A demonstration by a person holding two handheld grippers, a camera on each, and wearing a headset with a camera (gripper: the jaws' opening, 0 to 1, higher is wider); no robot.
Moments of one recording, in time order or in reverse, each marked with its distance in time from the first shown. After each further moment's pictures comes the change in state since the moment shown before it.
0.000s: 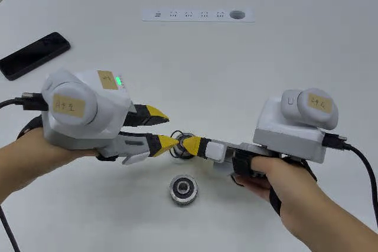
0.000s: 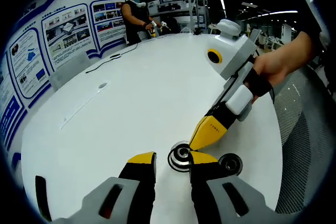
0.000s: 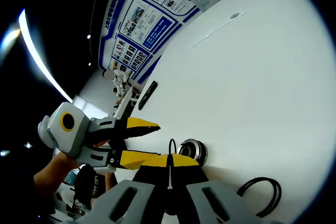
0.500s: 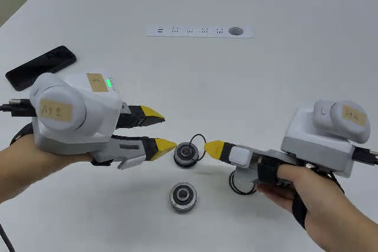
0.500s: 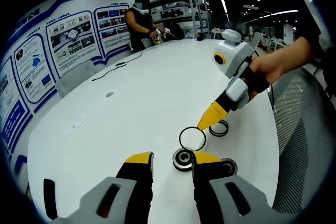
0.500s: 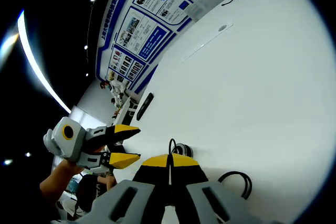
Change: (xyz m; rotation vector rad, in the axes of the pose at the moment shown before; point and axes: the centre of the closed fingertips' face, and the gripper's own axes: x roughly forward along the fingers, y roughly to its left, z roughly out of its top) left arm -0.019 0.002 0.012 0.032 -0.031 0.043; right arm -0.044 -0.015 0.015 0.044 -0.081 -0.031
